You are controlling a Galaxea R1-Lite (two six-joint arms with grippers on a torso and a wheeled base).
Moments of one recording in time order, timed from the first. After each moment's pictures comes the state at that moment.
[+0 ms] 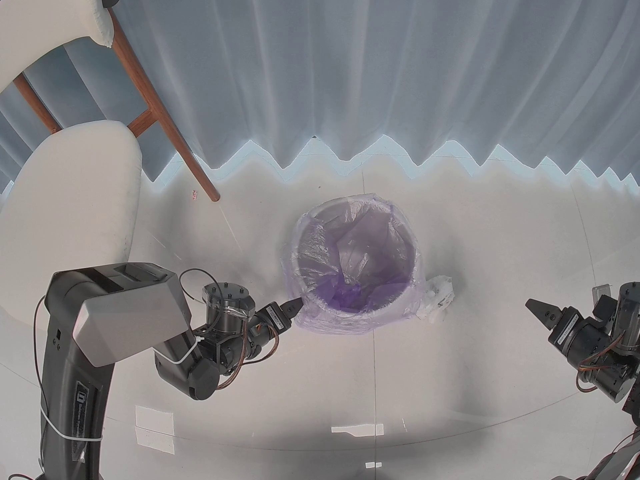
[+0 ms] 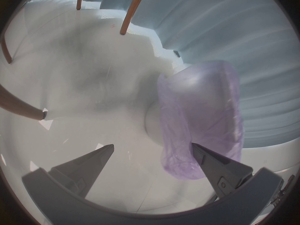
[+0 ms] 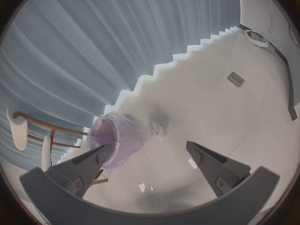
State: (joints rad) left arm -0.44 2.45 -0.89 -1.17 -0.02 -0.81; right arm 0.29 1.38 -0.16 -0.81 -0.20 0.74
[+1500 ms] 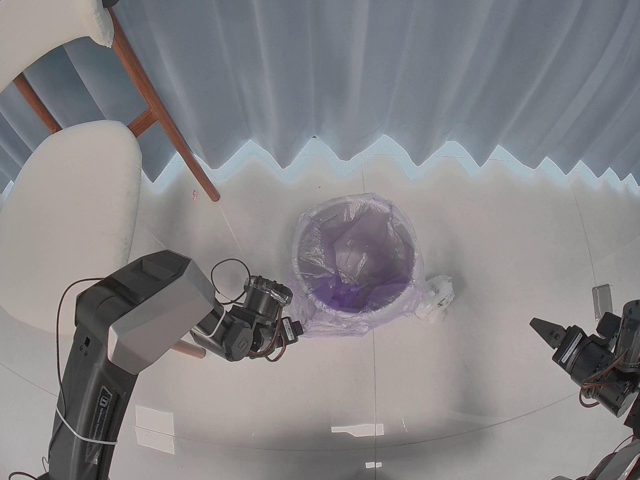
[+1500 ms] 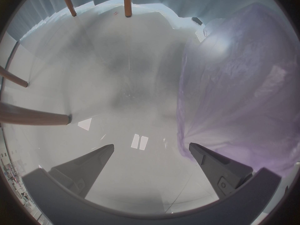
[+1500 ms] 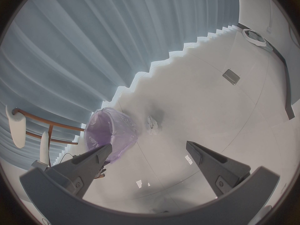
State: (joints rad) left arm -0.45 2.57 -1.36 -0.35 0.17 -0.66; right arm 0.29 1.33 -0.07 -0.81 -0.20 0.74
